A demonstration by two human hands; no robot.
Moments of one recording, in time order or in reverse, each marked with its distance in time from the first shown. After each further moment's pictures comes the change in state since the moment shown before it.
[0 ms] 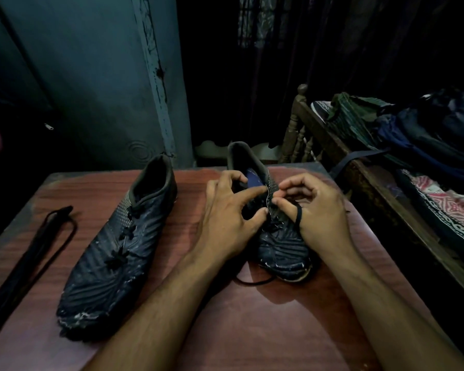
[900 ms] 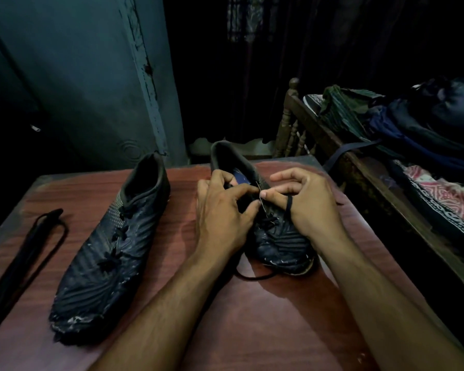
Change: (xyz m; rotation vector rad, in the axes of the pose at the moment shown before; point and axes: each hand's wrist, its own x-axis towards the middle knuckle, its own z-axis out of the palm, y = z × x) left_hand -0.001 0.004 0.011 -0.002 0.138 -0.053; right_hand 0.006 -0.008 0.005 0.022 -0.035 0.248
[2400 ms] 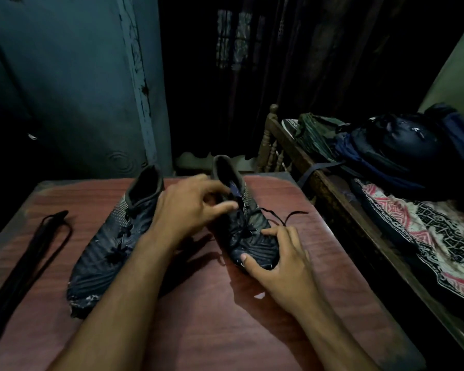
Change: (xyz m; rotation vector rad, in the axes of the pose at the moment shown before) left_hand 0.024 -0.005 -0.076 0.145 -0.186 0.183; right_hand -0.108 0.020 -0.001 -0.526 0.057 -0.118
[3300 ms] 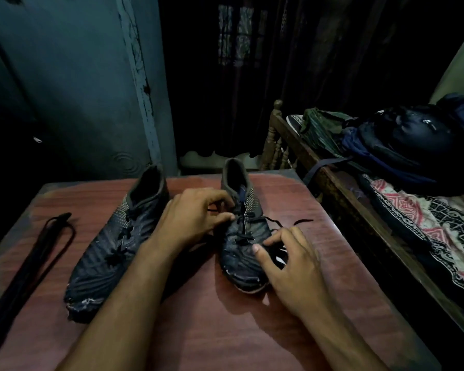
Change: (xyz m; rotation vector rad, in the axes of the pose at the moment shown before) left_hand -0.006 -0.015 0.018 -0.033 -0.148 0.001; right_hand 0.000 0.002 -0.002 0.047 0.081 -0.083
